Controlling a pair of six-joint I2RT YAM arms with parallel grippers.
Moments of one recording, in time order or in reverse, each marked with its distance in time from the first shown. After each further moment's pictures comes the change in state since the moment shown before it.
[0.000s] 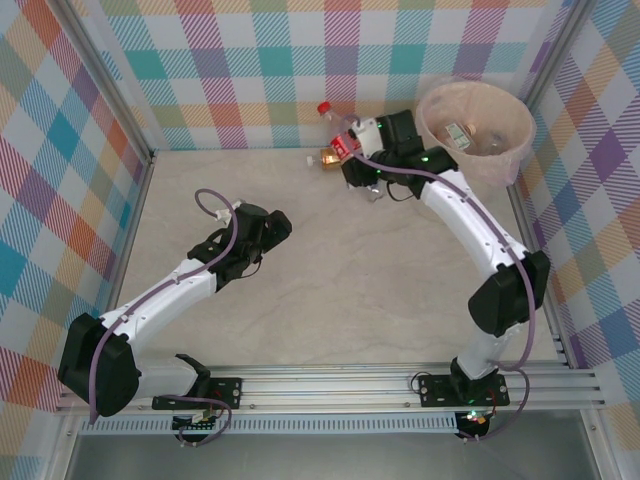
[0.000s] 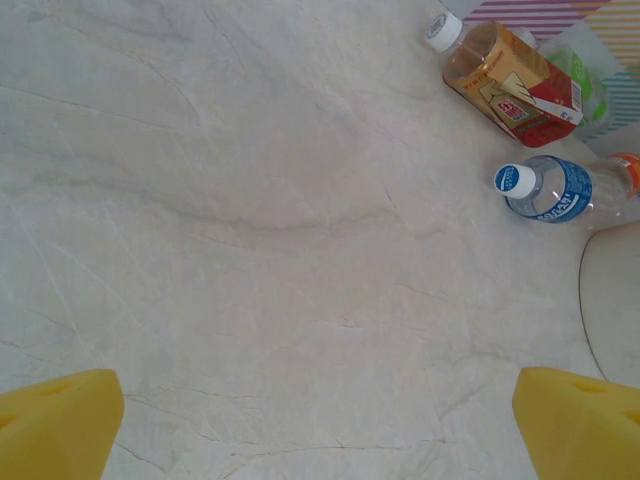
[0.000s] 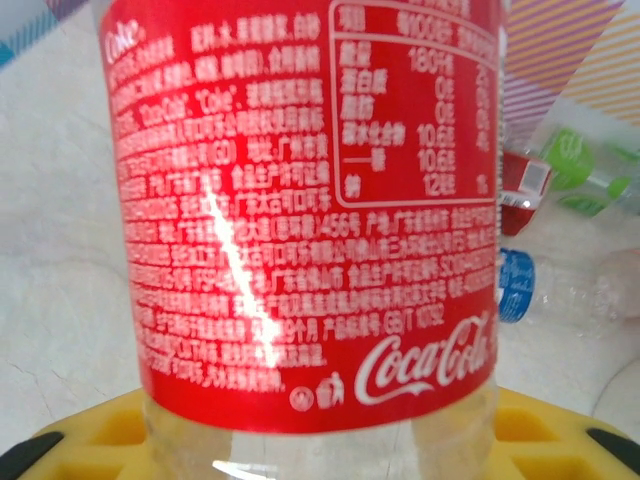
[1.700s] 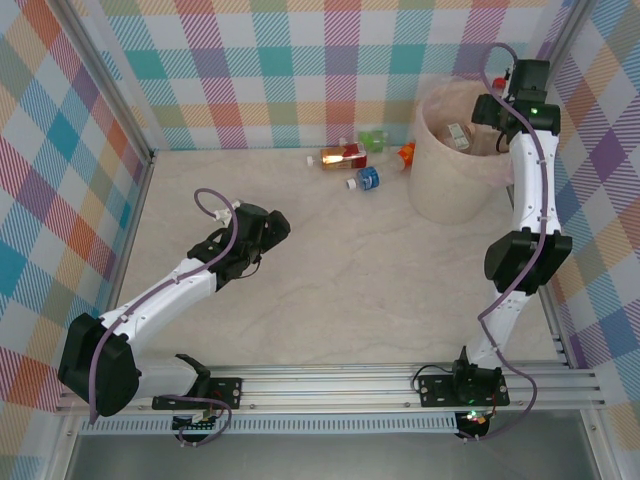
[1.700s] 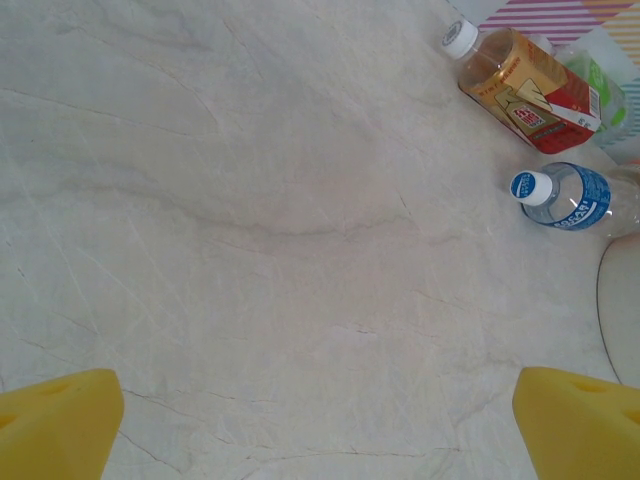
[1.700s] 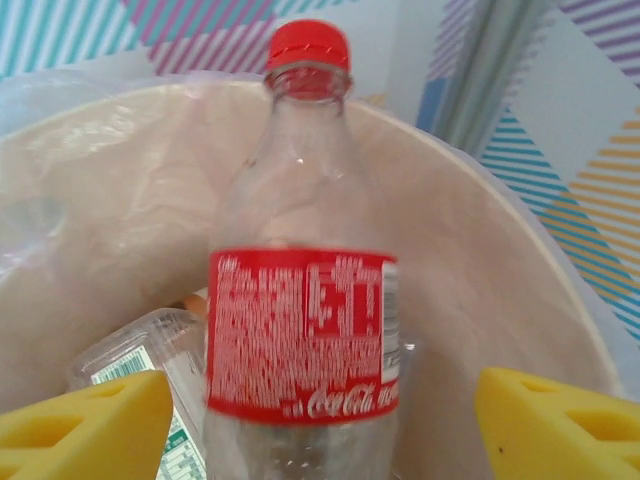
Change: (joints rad) left arm 0.000 0.000 0.008 -0.025 -0.027 0.000; right arm -0.587 0.315 0.553 -0.198 0.268 0.187
